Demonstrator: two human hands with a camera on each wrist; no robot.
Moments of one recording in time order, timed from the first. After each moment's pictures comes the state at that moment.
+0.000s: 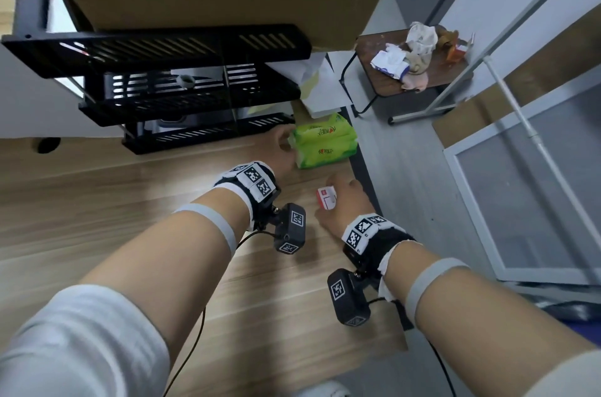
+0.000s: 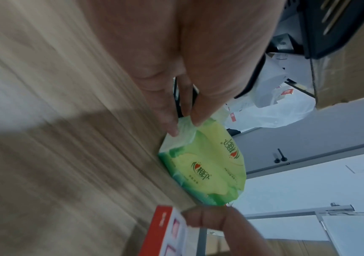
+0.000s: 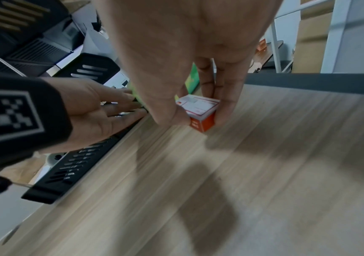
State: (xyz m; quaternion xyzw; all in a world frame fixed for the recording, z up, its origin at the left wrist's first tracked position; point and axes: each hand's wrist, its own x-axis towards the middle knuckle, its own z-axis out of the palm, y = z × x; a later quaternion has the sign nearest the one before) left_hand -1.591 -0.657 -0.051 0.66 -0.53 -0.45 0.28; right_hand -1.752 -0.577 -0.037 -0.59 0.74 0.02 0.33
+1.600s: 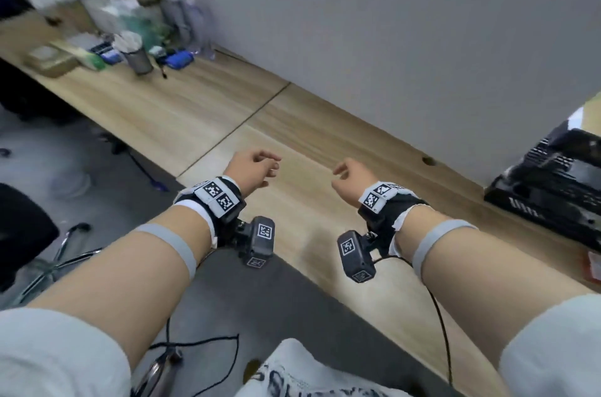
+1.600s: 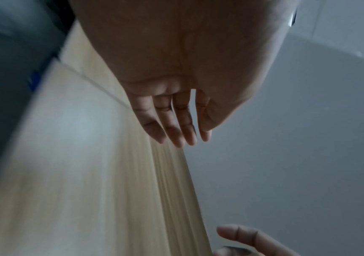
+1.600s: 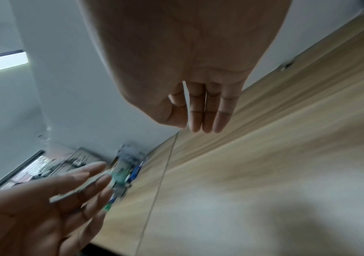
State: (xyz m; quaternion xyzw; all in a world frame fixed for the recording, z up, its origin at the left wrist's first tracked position) left_hand -1.041 -0.150 0.126 0.78 -0.16 -0.30 0.53; right_hand -1.174 -0.319 0.097 -0.84 0.38 0.01 0.38
